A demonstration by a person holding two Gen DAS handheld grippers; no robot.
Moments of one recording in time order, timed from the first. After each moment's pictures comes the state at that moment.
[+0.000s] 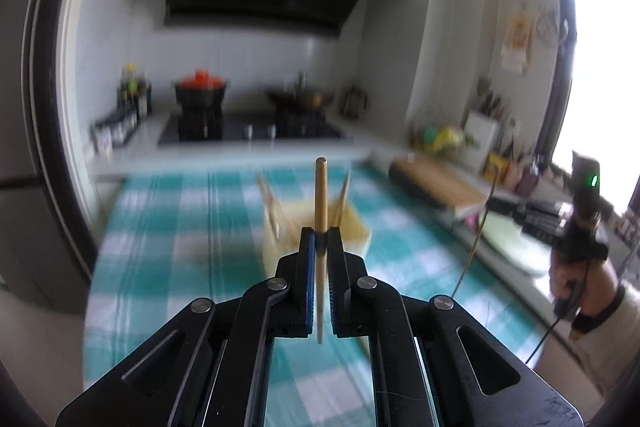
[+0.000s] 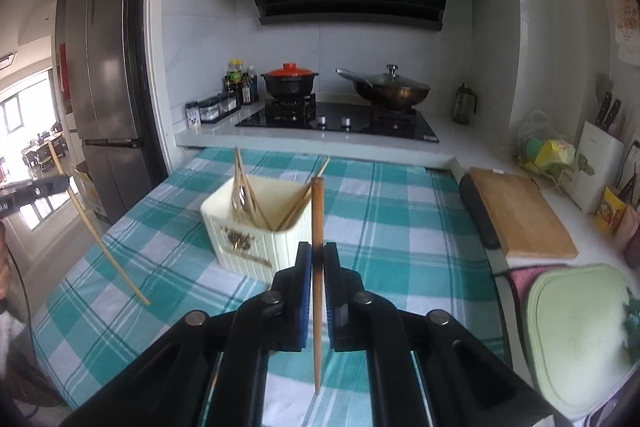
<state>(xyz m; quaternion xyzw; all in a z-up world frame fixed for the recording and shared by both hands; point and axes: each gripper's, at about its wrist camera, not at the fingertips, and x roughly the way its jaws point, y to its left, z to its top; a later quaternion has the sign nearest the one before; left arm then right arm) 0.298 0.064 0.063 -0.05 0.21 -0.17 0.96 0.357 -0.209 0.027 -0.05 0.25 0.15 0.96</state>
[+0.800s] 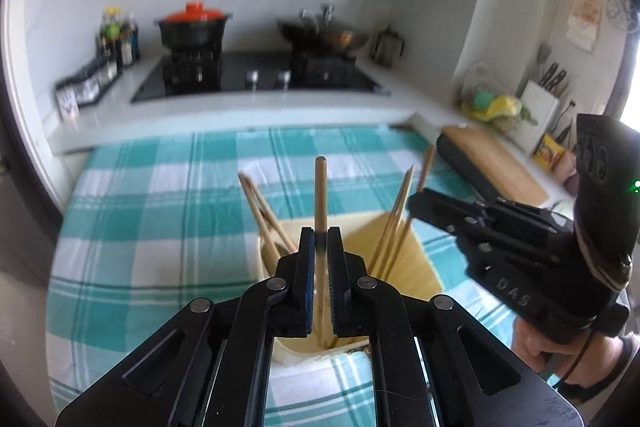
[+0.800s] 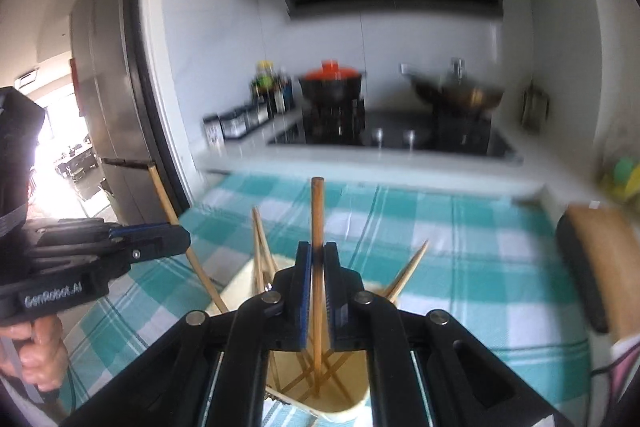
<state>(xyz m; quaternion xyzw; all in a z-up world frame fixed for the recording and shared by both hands) 0.522 0.014 -0.019 -0.05 0.36 -0.13 0.92 0.550 -0.104 -0.031 0.00 0.30 0.23 0.93</state>
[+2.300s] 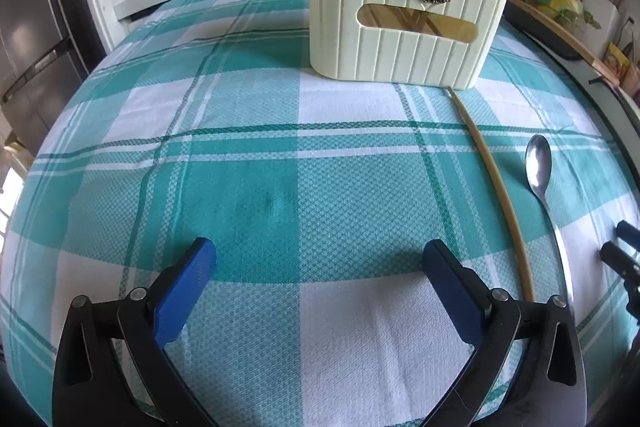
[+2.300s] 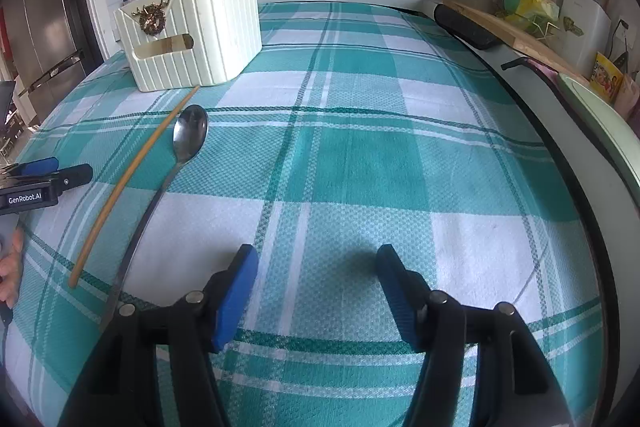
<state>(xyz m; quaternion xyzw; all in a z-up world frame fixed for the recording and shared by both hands) 0.361 0.001 -0.218 -0.01 0.45 0.00 0.89 0.332 -0.234 -0.207 -0.03 0.44 0.06 0.90</state>
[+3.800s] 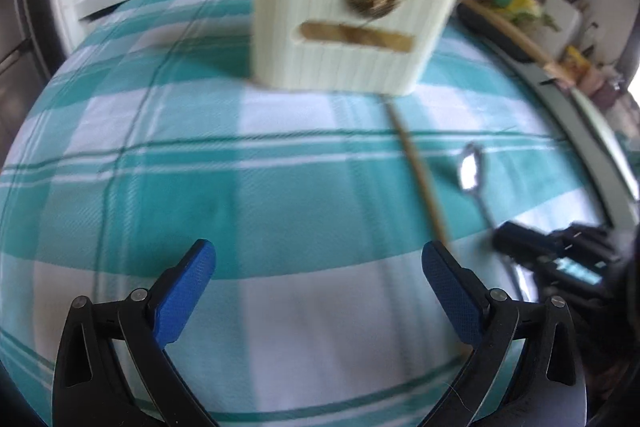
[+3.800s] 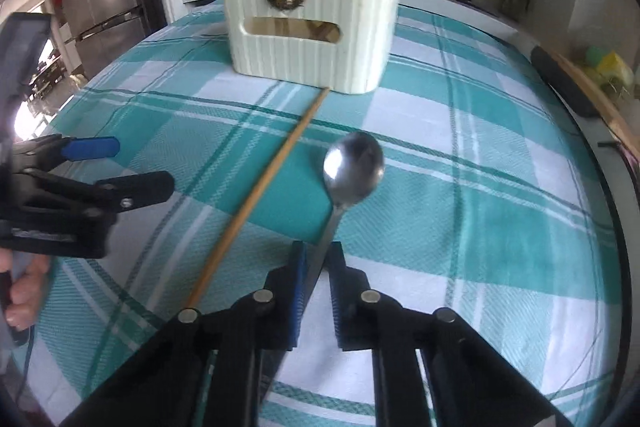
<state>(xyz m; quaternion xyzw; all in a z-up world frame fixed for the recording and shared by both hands) 0.359 -0.020 -0.191 -0.04 0.46 -0.09 0.88 0.353 -0.139 -0.205 -0.08 0.45 0.15 0.88</state>
